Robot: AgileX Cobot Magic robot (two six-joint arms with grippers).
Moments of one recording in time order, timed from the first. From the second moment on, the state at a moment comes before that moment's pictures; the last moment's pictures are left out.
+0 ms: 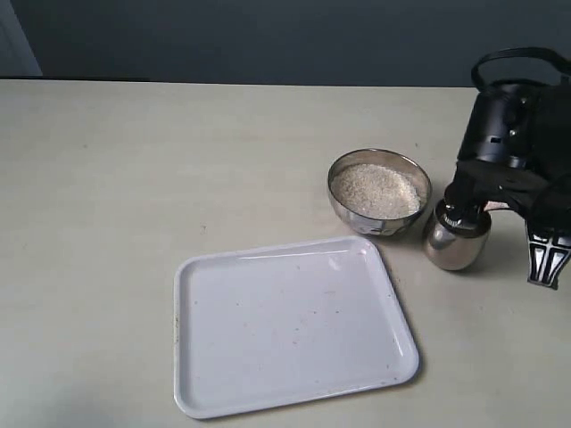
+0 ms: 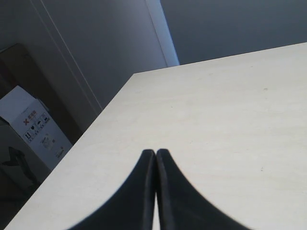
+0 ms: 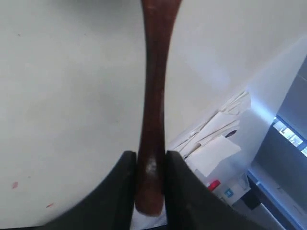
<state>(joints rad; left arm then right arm) 0.17 0.00 0.00 0.27 0.25 0.04 0.66 1.66 -0.88 -0.84 1.22 -0.05</state>
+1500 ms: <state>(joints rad) 0.17 0.00 0.00 0.27 0.25 0.04 0.71 1.64 -0.80 -1.07 1.22 0.00</state>
